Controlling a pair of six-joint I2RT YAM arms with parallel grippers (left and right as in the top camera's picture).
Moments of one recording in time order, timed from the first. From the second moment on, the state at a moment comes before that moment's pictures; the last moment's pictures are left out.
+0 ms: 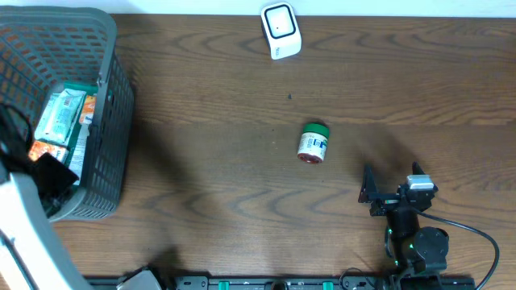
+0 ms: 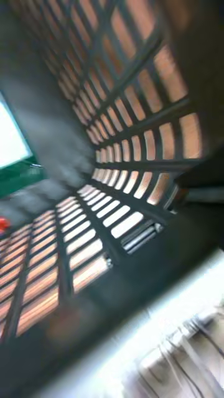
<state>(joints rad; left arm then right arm) 0.56 1.31 1.57 -1.68 -0.16 -0.35 0.08 0.02 0.01 -0.07 0.02 0.06</state>
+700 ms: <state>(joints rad) 0.57 1.97 2.34 -1.45 0.17 -0.20 0.08 0.02 0.01 -0.07 0.02 0.06</state>
